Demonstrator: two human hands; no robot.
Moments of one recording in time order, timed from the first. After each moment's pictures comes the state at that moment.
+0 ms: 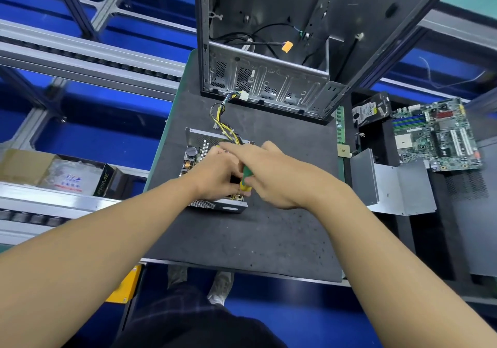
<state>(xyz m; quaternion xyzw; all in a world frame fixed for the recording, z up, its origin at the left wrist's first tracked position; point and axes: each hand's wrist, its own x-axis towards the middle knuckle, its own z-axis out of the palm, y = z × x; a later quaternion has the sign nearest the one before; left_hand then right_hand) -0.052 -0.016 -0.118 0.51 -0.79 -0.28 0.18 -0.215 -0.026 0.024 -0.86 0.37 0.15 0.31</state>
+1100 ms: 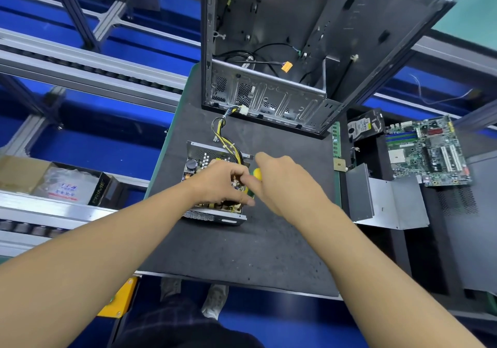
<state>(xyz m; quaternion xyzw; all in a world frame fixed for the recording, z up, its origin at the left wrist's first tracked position) -0.054 -0.020 -0.090 0.51 -0.64 -0.52 0.25 -0.206 -0.018 0.032 -0.81 0.55 0.11 0.16</state>
